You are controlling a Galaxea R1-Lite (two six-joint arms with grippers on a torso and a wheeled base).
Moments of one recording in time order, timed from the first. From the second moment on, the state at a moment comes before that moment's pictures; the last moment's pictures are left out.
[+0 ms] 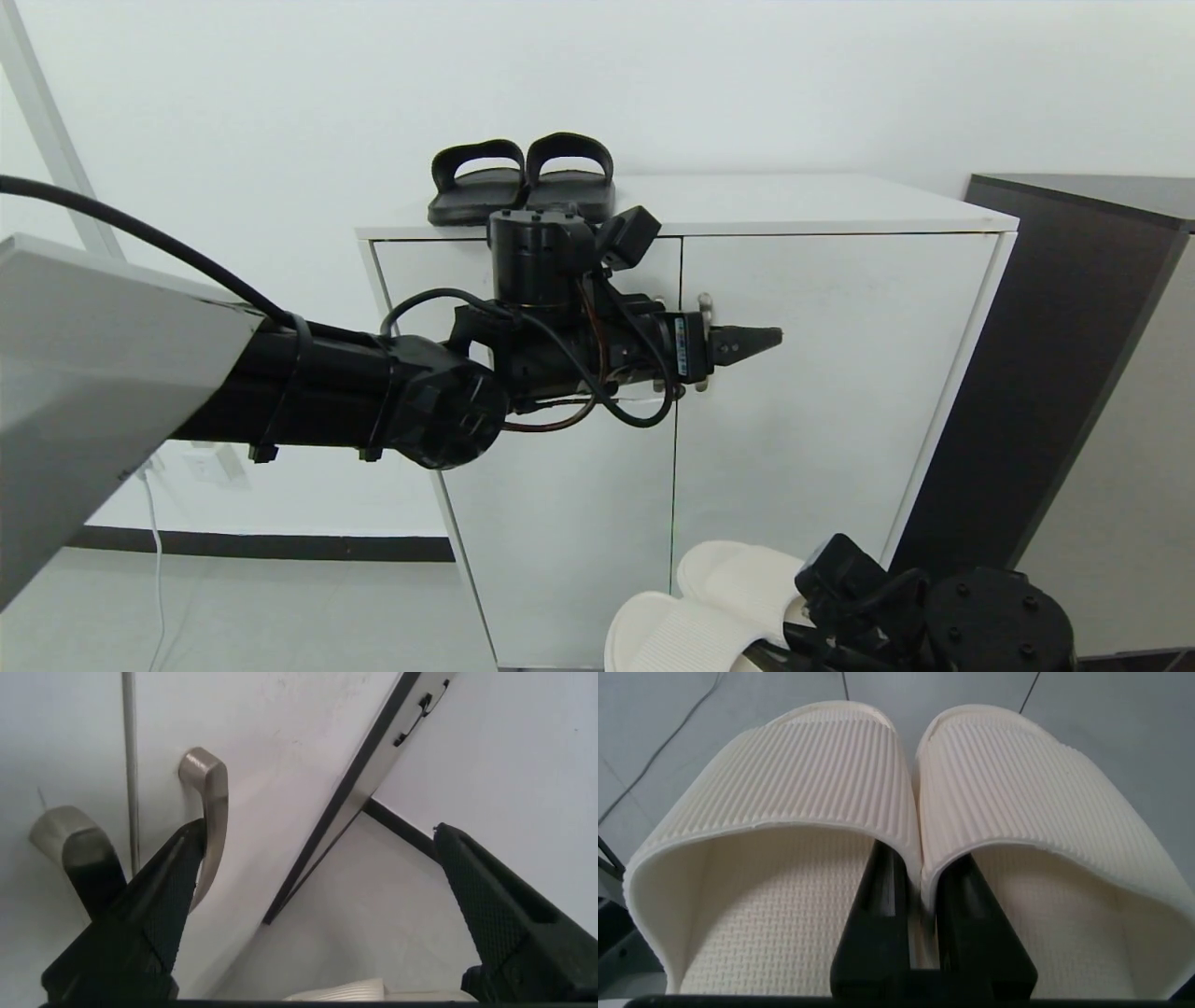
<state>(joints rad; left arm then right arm) -0.61 2.02 -1.34 -0.54 -0.43 -0.28 0.92 1.80 -0.24 -1.15 -0.12 0.10</state>
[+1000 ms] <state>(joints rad) -0.62 2.00 -1.23 -0.59 -0.42 -0.29 0.94 1.83 -0.20 -1.25 -0.09 0.10</state>
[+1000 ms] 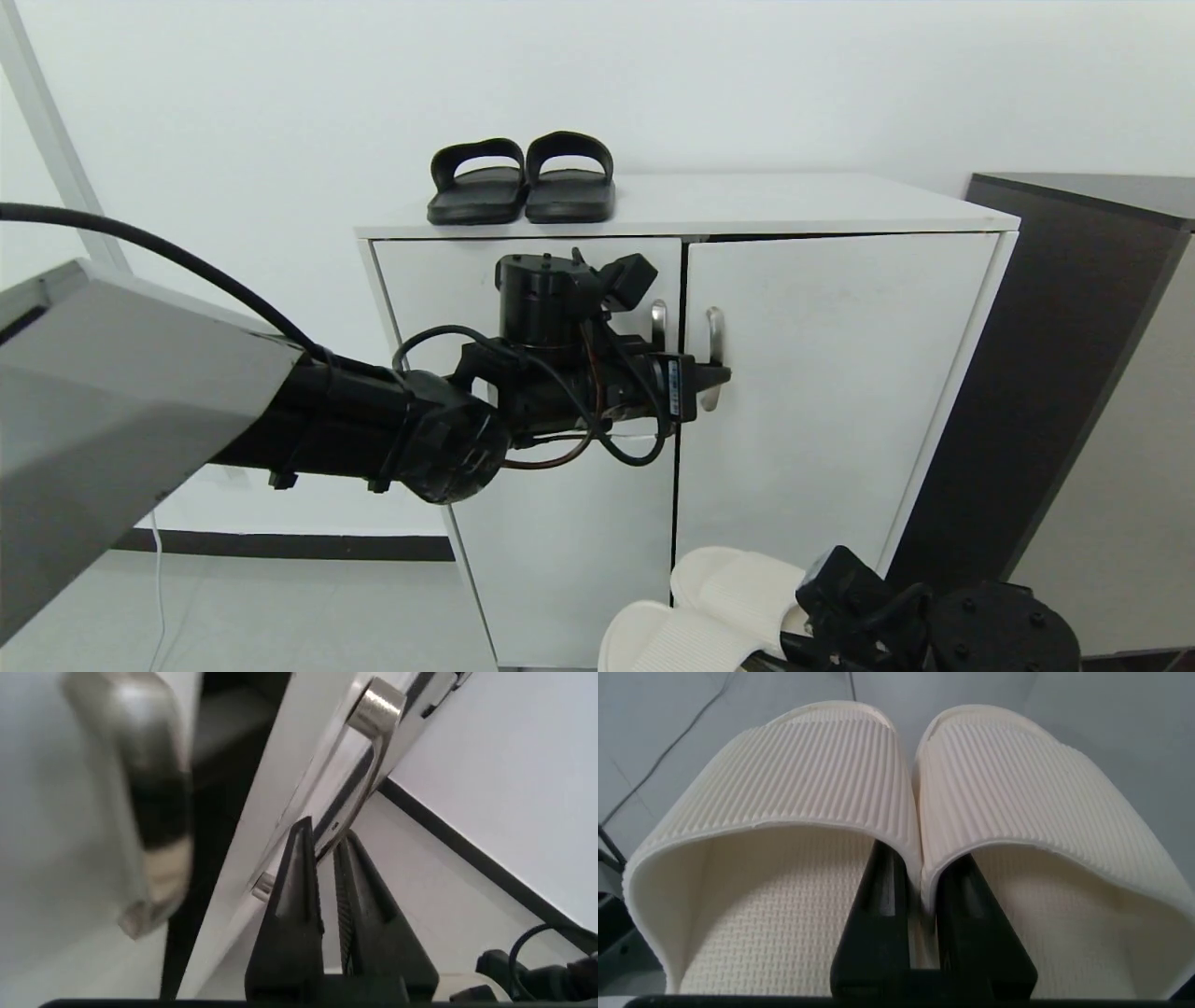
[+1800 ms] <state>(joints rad) -0.70 1.72 -0.93 -0.64 -0.32 -0.36 1.02 1.82 -0.15 -1.33 -0.08 0.10</state>
